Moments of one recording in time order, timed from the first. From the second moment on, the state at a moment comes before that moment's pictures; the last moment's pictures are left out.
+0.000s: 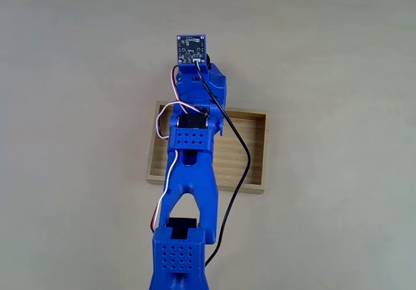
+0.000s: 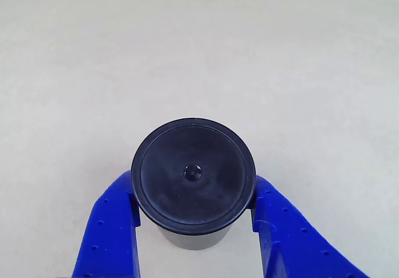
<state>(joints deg) -1.8 49.3 -29.8 24.1 6.9</state>
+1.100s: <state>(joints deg) -1.8 12.7 -0.4 24.1 5.6</state>
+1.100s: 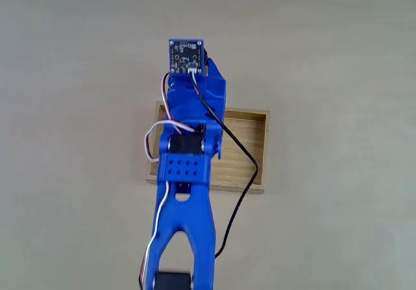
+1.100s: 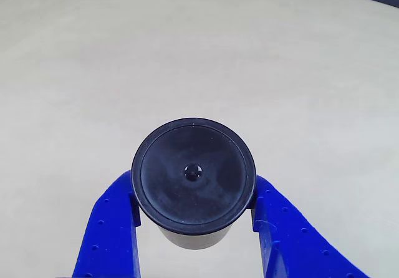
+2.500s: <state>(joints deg) 3.1 -17.5 48.8 8.2 5.6</state>
